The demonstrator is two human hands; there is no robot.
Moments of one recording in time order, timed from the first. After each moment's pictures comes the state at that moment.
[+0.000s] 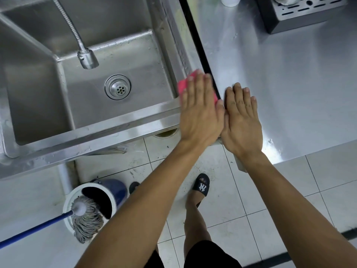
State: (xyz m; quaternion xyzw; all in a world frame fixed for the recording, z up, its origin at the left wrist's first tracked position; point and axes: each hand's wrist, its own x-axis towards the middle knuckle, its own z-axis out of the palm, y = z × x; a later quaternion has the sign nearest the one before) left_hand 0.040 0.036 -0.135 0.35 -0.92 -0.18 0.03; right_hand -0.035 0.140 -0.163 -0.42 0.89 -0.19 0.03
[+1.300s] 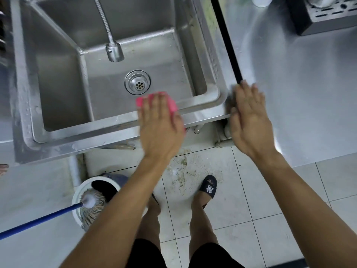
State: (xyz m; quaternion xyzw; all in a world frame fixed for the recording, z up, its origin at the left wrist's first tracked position) left_hand 0.181 -0.019 -0.132 0.46 -0.88 -0.11 0.01; right_hand -0.001 0.113 -0.137 -0.47 0.85 -0.24 0.07
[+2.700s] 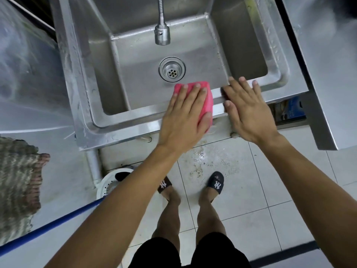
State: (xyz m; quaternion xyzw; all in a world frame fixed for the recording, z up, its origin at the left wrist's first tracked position) left_hand 0.305 -0.090 -0.145 0.26 -0.95 -0.14 0.04; right_hand 0.125 0.029 -0.153 -0.57 0.81 -0.12 0.05
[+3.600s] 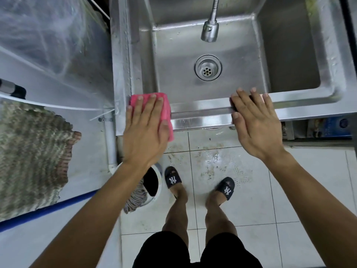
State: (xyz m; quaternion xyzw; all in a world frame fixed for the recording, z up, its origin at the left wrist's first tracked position) left_hand 0.462 -0.142 -0.140 0.45 -0.89 -0.09 0.02; right_hand 0.190 -0.007 -0.159 -0.61 0.78 -0.16 0.02
